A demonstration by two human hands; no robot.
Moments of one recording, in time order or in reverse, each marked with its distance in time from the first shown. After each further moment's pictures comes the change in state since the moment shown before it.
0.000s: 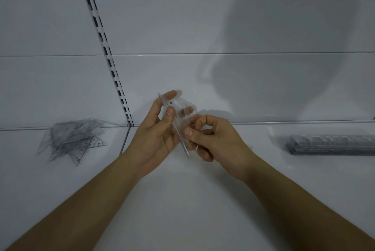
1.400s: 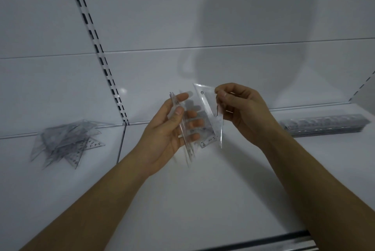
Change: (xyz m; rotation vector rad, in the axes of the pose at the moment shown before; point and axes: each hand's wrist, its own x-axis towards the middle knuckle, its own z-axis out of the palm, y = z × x) left_hand -0.004 -0.005 0.007 0.056 -0.067 -0.105; right_hand 0.009 -0.014 -0.051 0.152 0.197 -0.196
